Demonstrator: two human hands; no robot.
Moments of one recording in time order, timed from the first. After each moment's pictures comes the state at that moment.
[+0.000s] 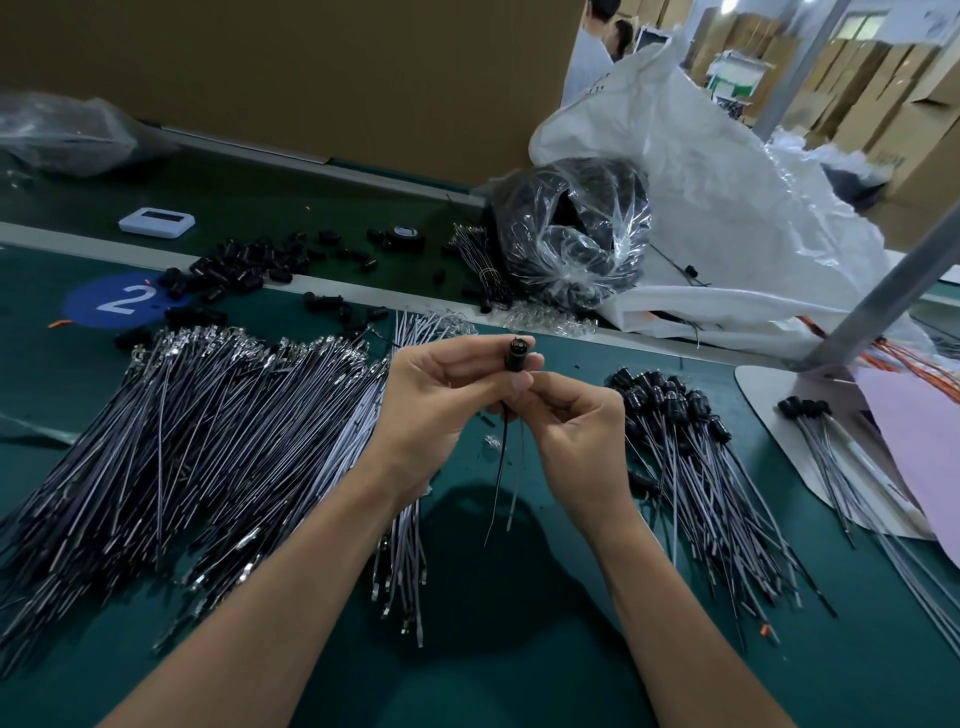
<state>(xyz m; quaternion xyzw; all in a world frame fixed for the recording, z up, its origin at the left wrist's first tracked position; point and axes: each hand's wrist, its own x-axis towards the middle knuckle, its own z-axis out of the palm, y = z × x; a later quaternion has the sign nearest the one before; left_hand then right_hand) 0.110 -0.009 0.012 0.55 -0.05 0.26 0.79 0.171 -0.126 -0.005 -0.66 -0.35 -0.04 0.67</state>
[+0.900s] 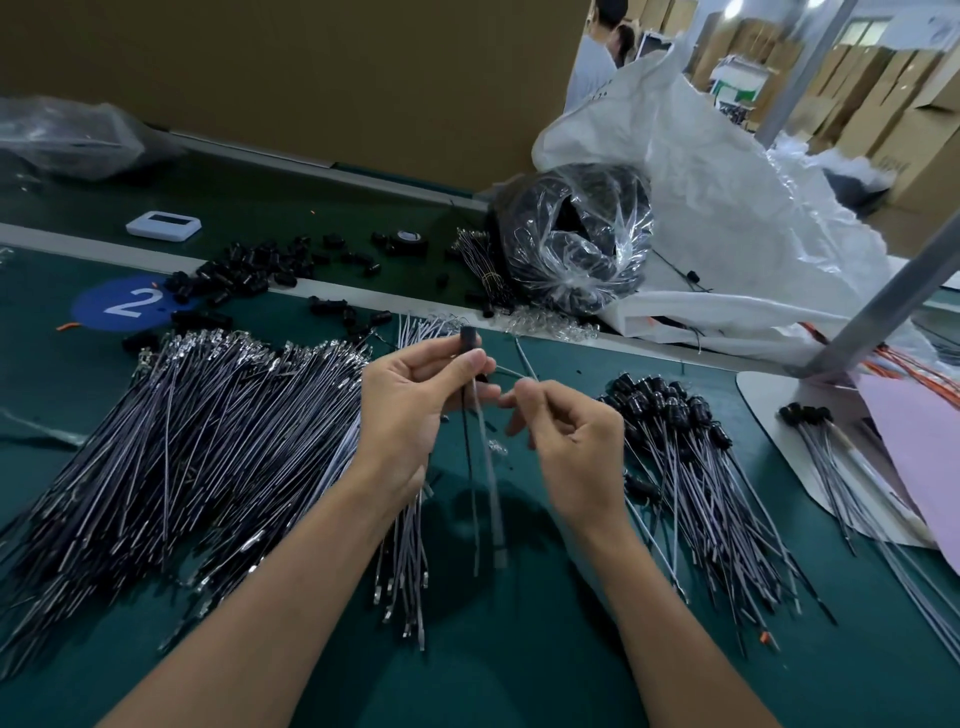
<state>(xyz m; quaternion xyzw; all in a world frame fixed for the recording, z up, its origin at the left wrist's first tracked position) 0.115 0.002 0.004 0.50 0.10 0.29 0.81 0.169 -0.130 -0.011 -0.75 -0.33 -0.12 0.56</state>
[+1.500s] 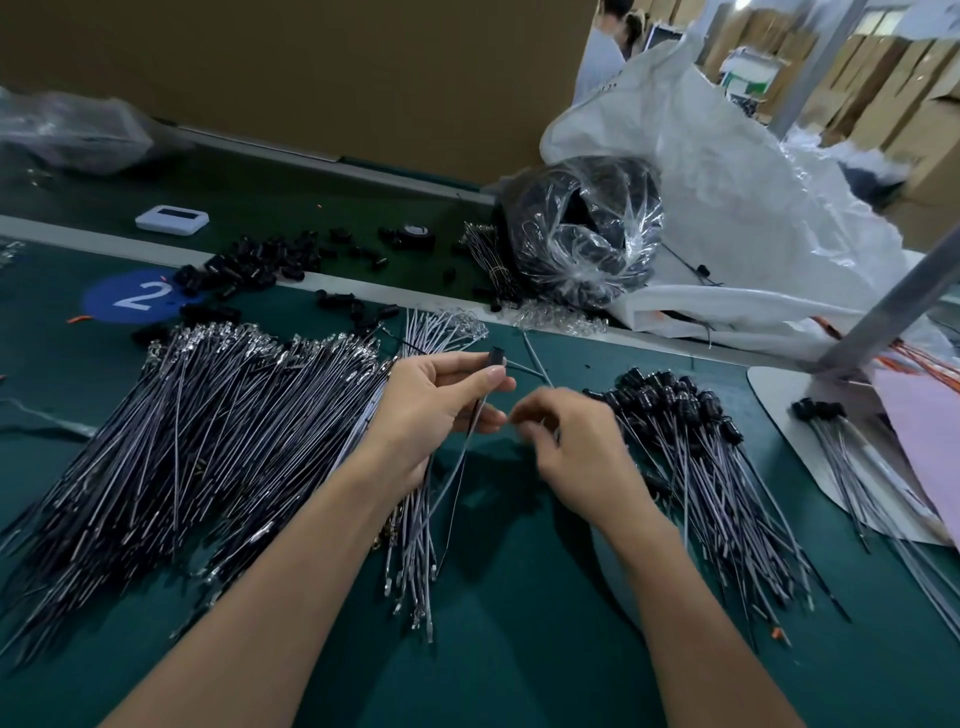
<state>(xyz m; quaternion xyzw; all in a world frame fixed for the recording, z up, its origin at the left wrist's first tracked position) 0.116 0.007 0.002 0.57 0.14 0.16 0.80 0.184 -0.138 -0.006 -0.87 -0.37 -0.06 0.30</state>
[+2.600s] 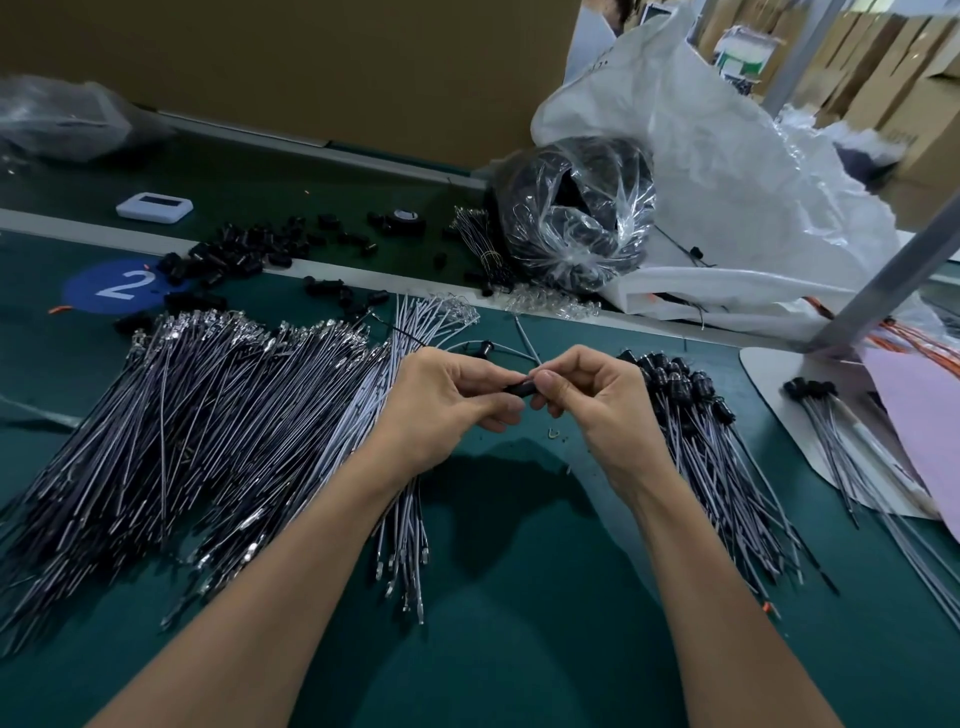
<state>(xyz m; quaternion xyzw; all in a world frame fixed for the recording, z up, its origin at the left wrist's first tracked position) 0.118 0.001 -0.009 0.72 -0.01 0.18 0.68 0.196 -0.149 0.000 -0.70 -0.31 0.07 0.64</state>
